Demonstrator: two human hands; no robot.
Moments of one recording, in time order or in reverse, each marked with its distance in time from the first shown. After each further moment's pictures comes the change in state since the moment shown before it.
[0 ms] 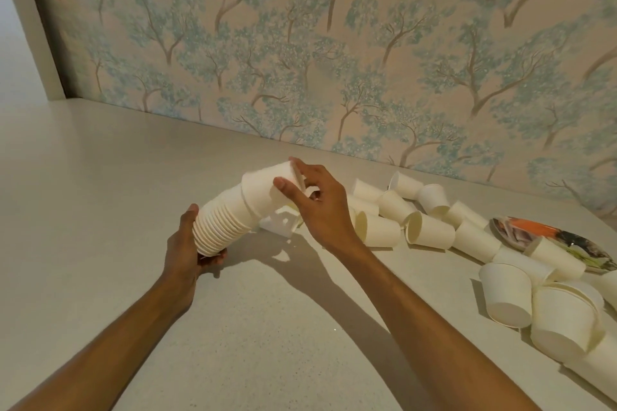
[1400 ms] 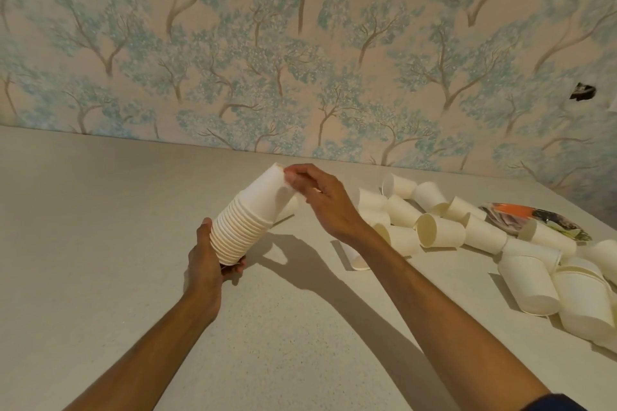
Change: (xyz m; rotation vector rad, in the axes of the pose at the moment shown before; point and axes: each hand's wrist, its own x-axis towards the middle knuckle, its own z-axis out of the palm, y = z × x) left_hand 0.101 -0.010 0.007 -0.051 -0.164 -0.095; right_hand 0.061 0.010 0.027 -0.138 -0.059 0.114
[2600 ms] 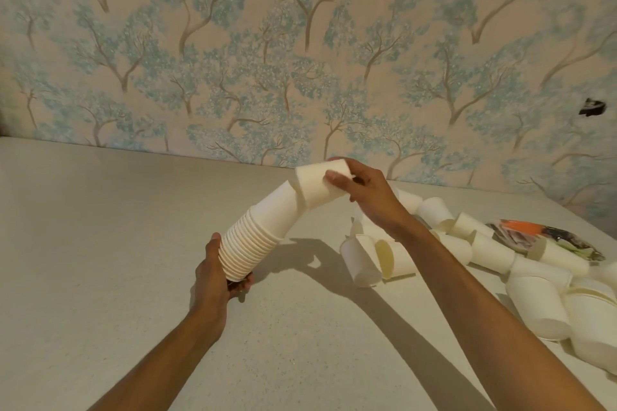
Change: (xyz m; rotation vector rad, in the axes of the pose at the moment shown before) left_hand -0.005 -0.002 0.005 0.006 0.000 0.004; right_hand 0.011 -0.010 -0.066 0.039 0.029 0.053
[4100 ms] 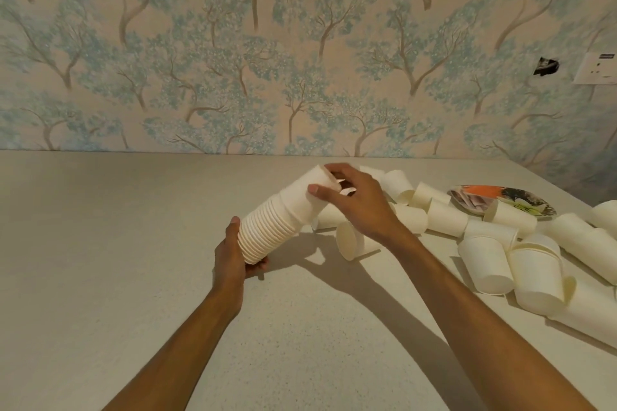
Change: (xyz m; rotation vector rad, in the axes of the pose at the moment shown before) left_hand -0.009 -0.029 0.090 0.056 -0.067 0.011; right_hand -0.053 0.040 -0.051 -0.165 0.118 0.022
